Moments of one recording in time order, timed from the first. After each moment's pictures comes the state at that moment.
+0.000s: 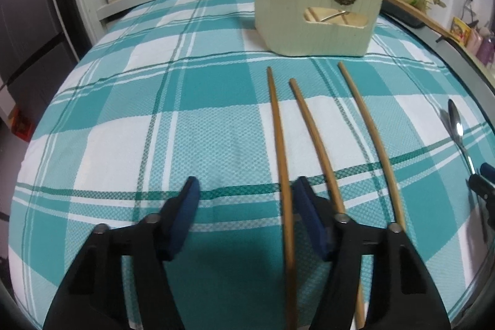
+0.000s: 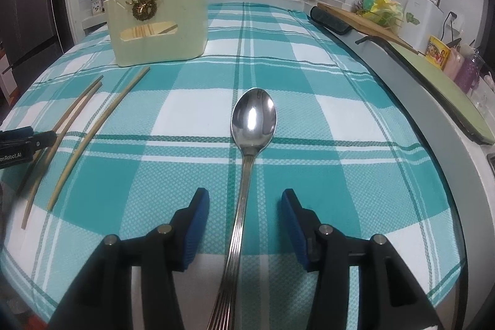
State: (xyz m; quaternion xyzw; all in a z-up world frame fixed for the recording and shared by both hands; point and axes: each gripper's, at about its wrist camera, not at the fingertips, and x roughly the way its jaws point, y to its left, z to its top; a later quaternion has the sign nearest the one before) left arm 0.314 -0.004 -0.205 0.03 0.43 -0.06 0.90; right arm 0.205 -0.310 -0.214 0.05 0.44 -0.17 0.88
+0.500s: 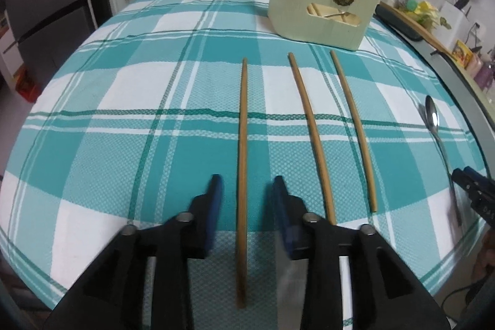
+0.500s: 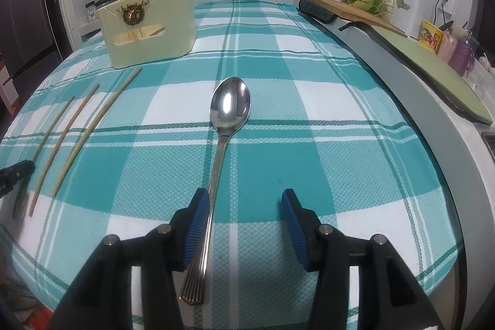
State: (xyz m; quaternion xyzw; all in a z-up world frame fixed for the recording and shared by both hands) left arm 0.253 0.010 -0.199 -0.04 0.46 -0.03 0.89; right arm 0.179 -0.329 -0.209 0.08 0.44 -0.17 0.88
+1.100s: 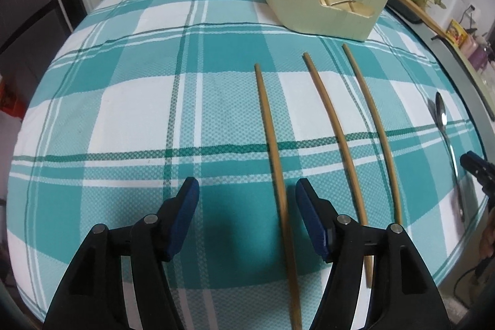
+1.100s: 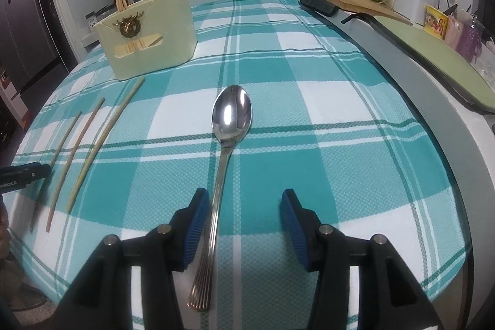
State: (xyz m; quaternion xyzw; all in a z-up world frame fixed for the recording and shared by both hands) left arm 0.311 0.038 -0.200 -0.01 0.51 -0.07 0.86; right arm 0.191 -0.345 -0.201 0.13 0.45 -0.14 0.87
